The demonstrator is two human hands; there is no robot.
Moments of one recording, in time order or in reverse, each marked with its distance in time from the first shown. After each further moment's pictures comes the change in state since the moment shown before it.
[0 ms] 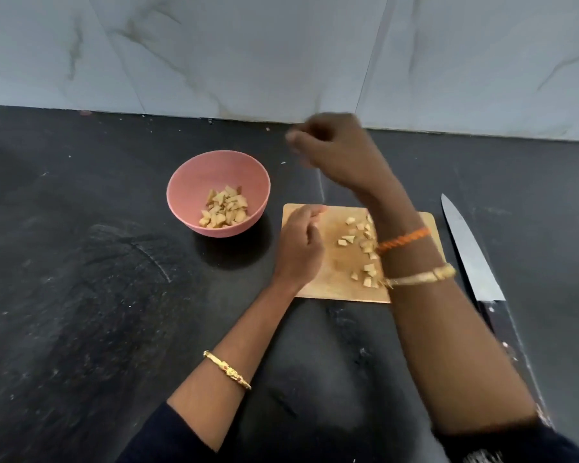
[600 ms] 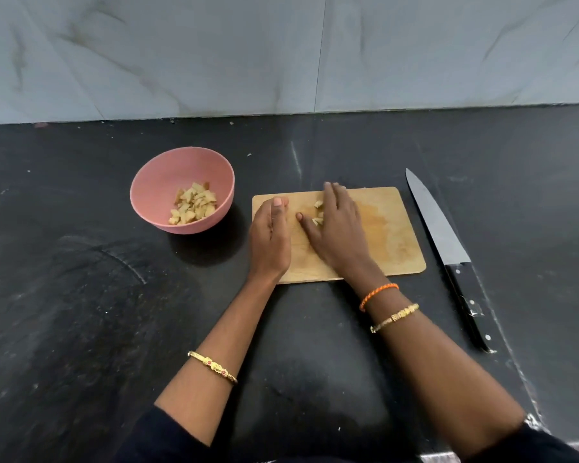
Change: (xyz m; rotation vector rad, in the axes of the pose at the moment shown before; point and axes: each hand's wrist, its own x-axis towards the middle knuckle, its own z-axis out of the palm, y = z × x) left_hand -0.014 -0.003 0.010 -0.211 0.110 -0.079; right_hand -0.084 0.129 0.050 -0.451 0.195 0.184
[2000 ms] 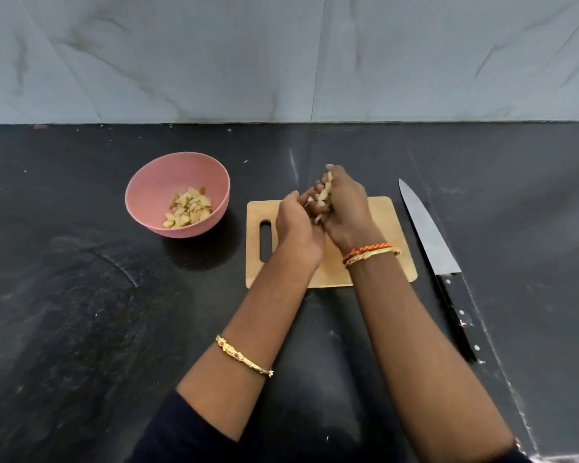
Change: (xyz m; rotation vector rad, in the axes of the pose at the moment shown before) left_hand -0.004 0.090 0.046 -0.877 0.036 -0.811; right_hand 0.034 -0.042 -0.065 1.577 -0.020 0.735
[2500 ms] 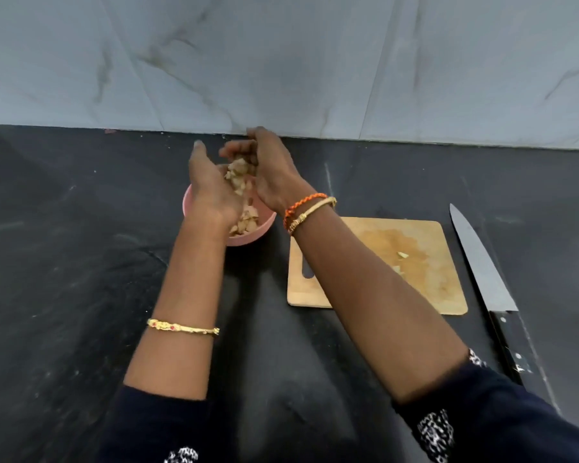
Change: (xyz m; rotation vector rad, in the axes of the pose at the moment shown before) left_hand -0.009 0.155 -0.050 0.047 -0.052 0.273; right_hand -0.004 0.033 0.155 -0.337 -0.408 0.070
